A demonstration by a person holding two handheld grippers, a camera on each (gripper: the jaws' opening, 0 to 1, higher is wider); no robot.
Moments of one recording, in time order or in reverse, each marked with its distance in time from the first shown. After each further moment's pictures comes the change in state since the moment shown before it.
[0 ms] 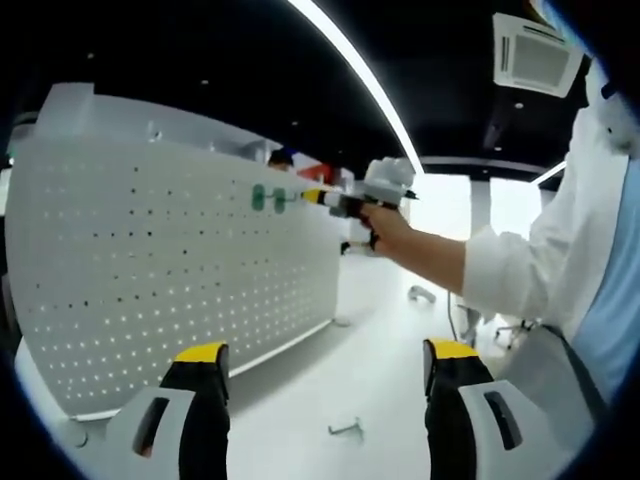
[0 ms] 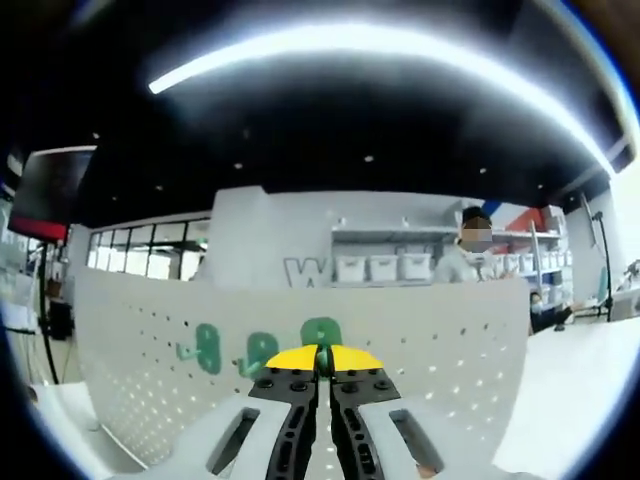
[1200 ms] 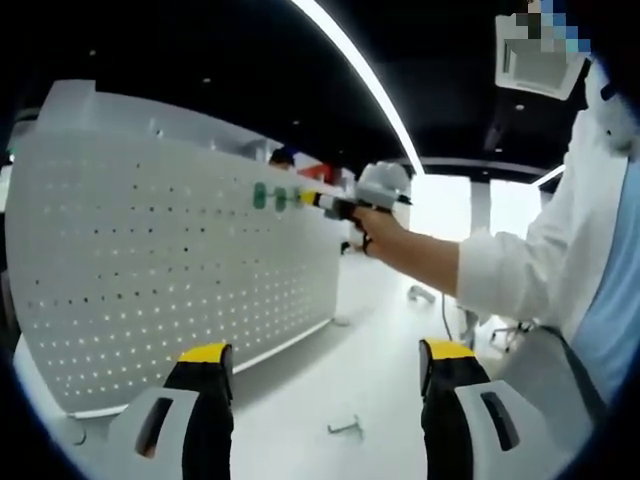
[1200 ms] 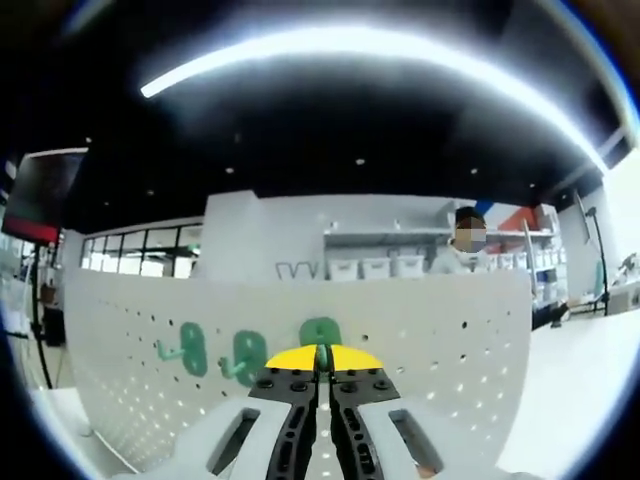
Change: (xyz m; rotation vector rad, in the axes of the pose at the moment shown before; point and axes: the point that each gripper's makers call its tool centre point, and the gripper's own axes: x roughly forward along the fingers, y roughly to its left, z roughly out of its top) left arm -0.001 0.001 -0.002 -0.010 0.000 -0.004; right arm 0.008 -0.003 -0.007 0.005 -0.019 -0.032
